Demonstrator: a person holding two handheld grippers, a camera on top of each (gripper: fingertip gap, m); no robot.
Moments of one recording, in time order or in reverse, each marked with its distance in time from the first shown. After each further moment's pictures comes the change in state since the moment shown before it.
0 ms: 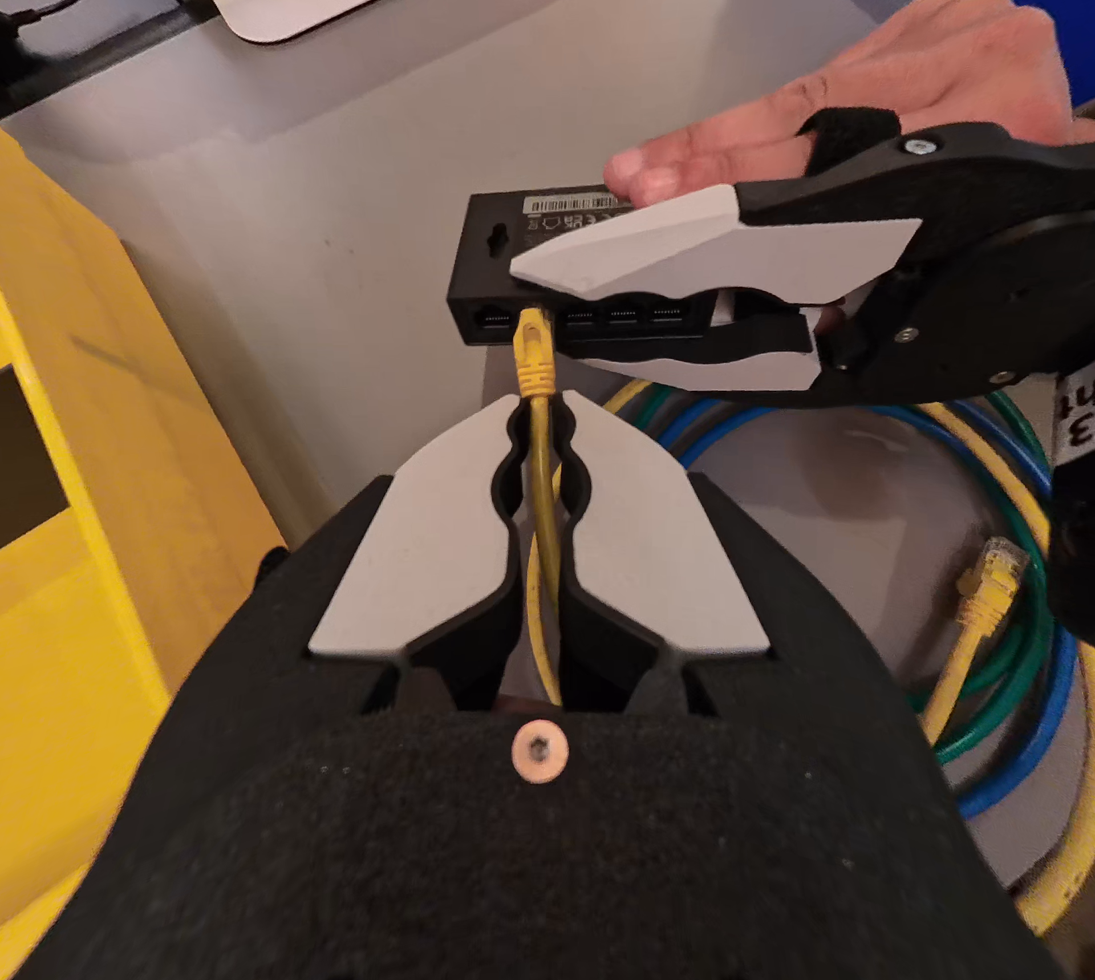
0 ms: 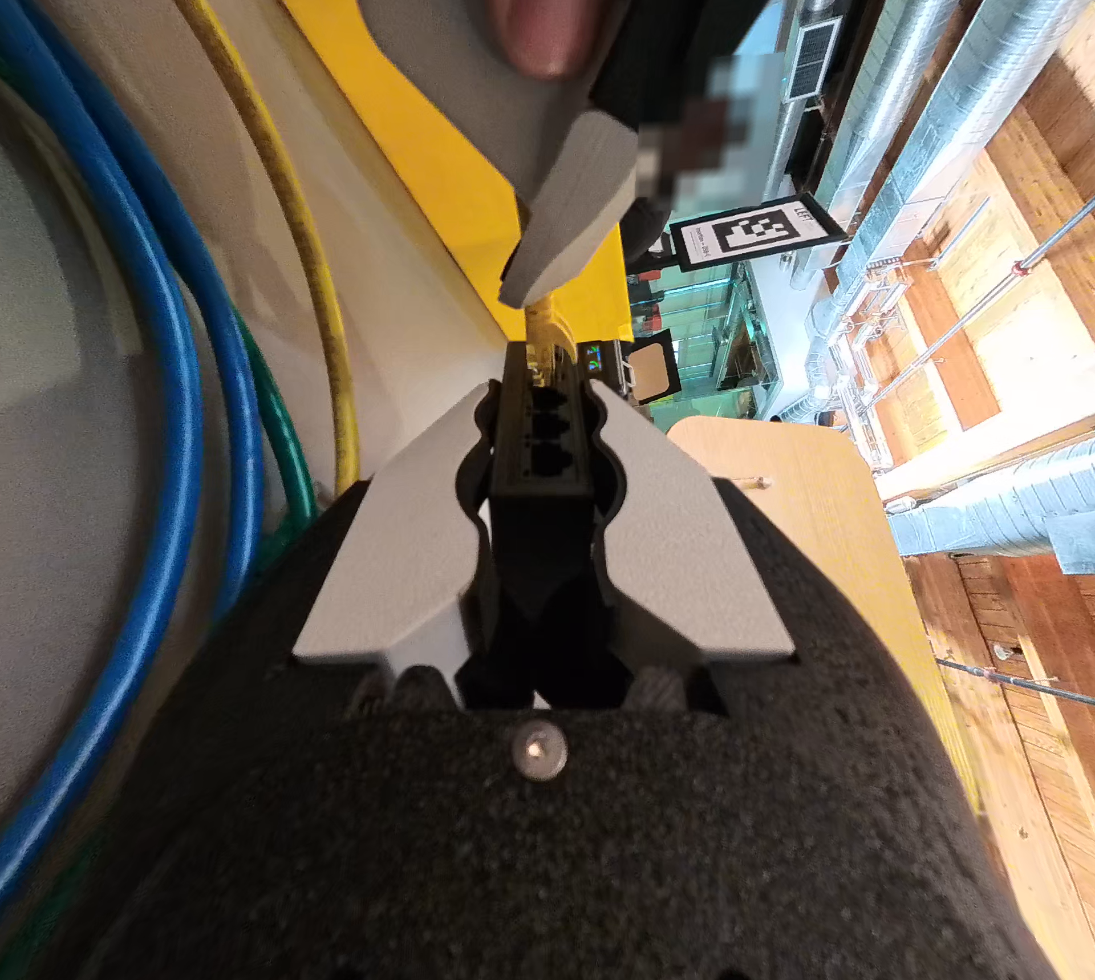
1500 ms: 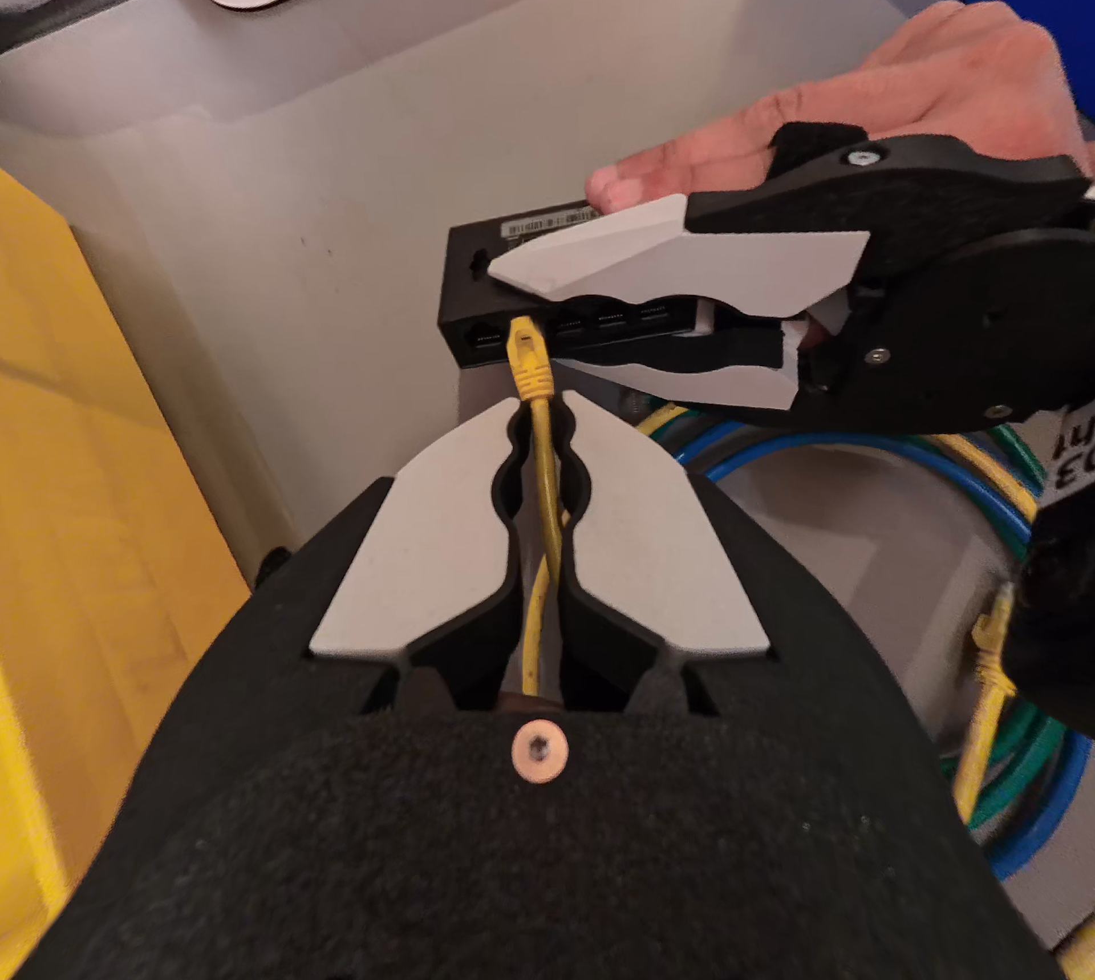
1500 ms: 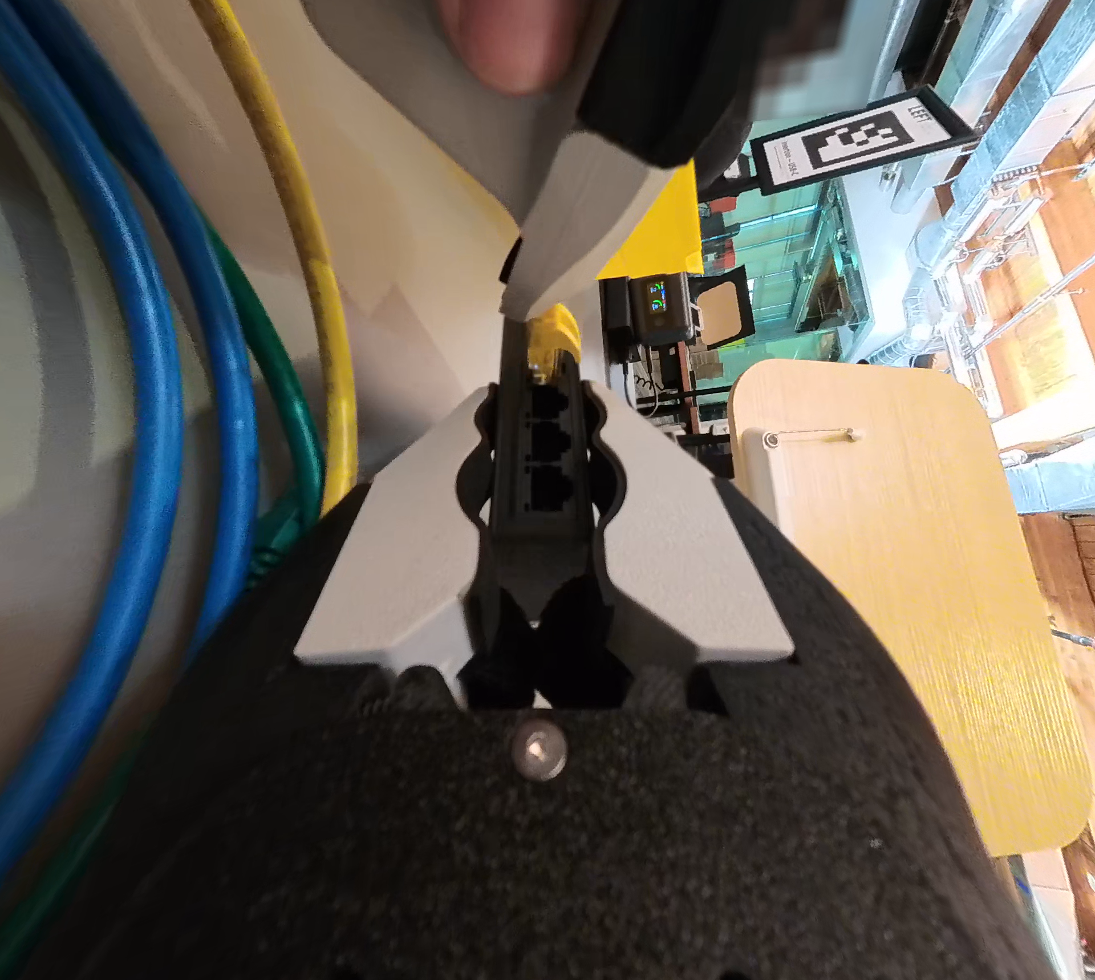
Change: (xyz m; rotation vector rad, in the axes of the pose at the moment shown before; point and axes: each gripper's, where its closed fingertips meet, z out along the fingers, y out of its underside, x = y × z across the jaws) left arm 0.002 -0.003 0.025 -0.029 -0.014 -0.042; right arm -0.017 0.031 0.008 -0.112 -0.113 0.074
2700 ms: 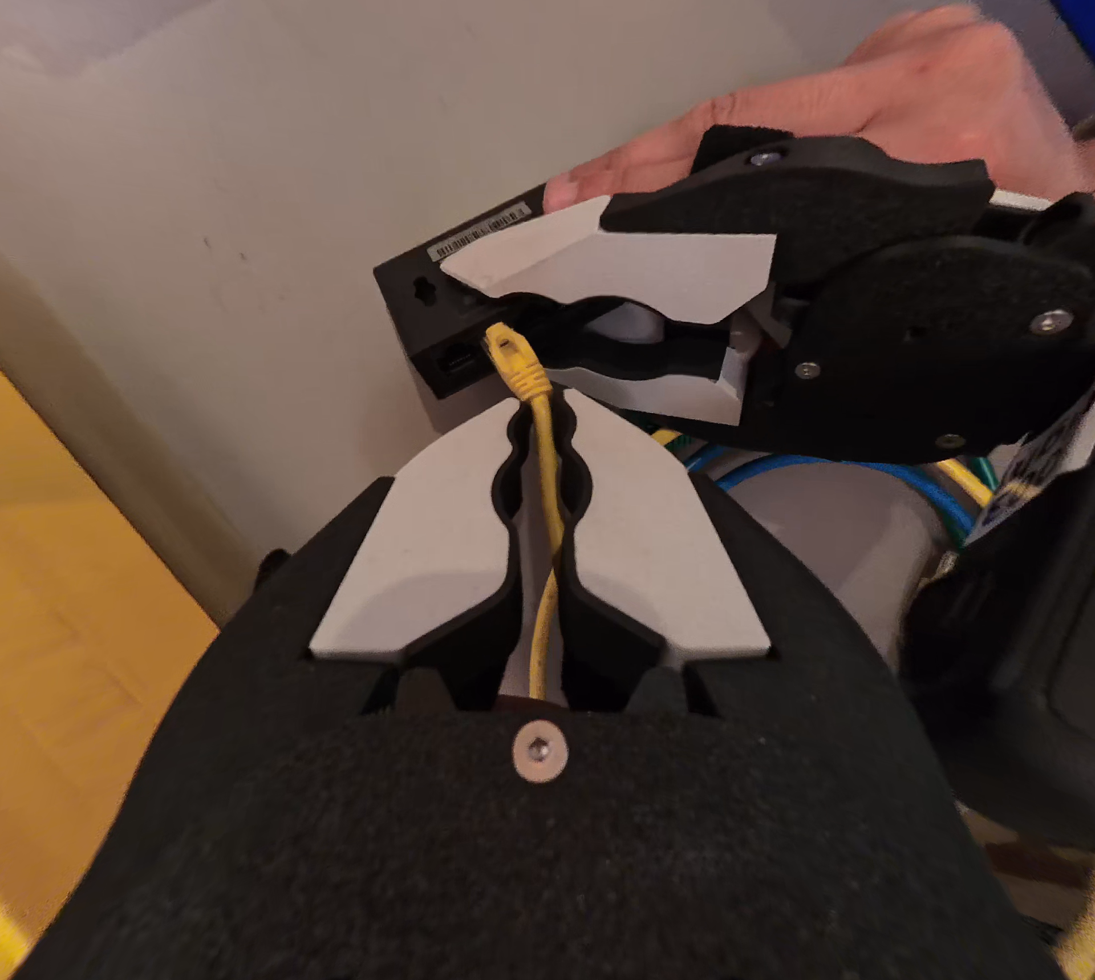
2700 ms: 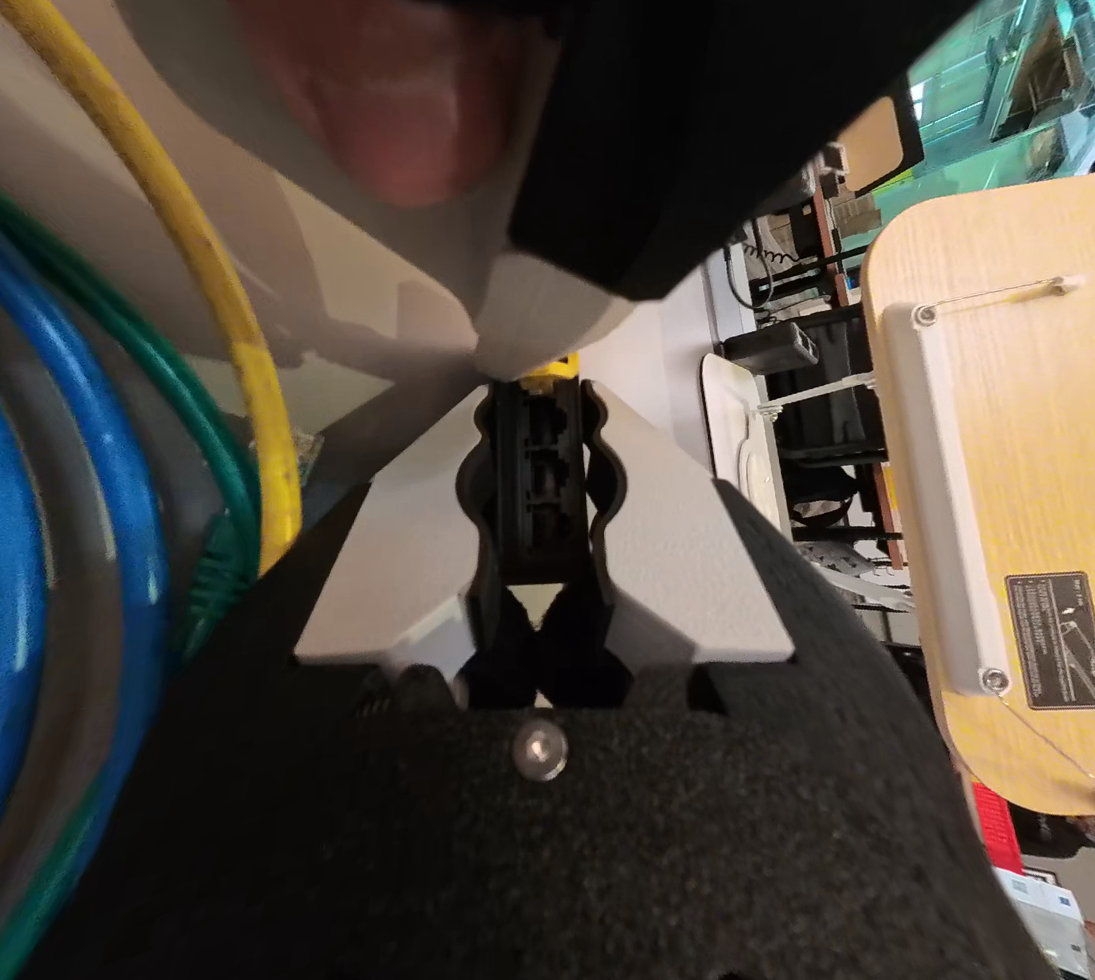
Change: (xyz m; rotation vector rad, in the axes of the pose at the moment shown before) left arm 0.010 -0.008 0.018 -0.216 0.107 0.024; right arm -0.015 0.030 0.010 -0.191 -0.148 0.268
